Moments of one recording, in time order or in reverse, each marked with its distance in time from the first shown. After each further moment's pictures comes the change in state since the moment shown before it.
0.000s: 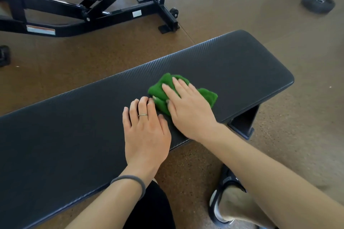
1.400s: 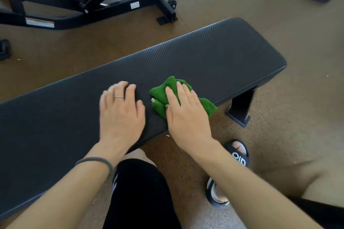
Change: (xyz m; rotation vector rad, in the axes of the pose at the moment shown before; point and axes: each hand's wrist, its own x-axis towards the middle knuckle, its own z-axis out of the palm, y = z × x) left_hand 0.001 -0.052 -0.014 -0.089 0.034 0.048; right_hand -0.076 -0.030 0.007 0.008 0.143 0.062
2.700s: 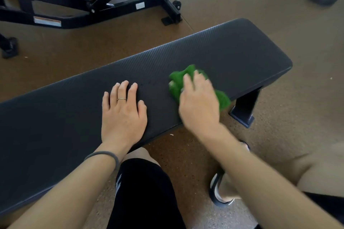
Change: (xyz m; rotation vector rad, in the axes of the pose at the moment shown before) left_hand -0.007 -0.020 0.003 0.034 -0.074 -0.030; right_hand 0.031 -0.002 0.005 -0.119 0.082 0.241
